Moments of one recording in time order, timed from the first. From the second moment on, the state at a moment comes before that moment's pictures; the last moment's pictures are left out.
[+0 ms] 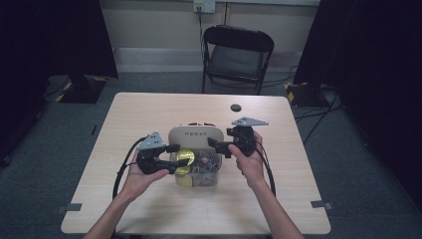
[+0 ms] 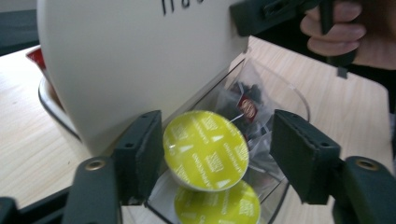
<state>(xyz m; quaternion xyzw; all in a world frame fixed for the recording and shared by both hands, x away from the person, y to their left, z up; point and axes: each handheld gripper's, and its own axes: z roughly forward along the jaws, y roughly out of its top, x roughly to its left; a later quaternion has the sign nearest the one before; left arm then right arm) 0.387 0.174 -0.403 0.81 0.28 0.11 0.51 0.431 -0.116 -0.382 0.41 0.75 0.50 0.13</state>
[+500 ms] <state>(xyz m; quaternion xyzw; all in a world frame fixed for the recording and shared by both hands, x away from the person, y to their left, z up) 0.388 0.165 -0.415 0.82 0.27 0.11 0.50 0.431 -0.117 -0.383 0.41 0.75 0.50 0.14</state>
